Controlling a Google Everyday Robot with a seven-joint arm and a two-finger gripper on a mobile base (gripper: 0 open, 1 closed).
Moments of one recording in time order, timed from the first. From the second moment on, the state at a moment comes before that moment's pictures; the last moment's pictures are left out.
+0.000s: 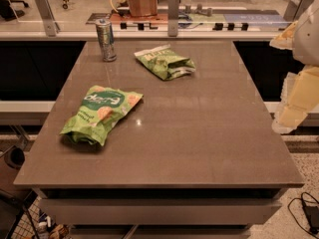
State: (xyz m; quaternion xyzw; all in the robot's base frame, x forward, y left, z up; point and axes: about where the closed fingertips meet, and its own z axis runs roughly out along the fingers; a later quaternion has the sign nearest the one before) arm 0.440 -0.211 0.985 -0.61 0.77 -0.04 0.18
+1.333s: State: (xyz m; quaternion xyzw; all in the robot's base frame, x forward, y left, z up) arm 0.500 -0.103 0.941 -0.58 0.75 0.04 0.31
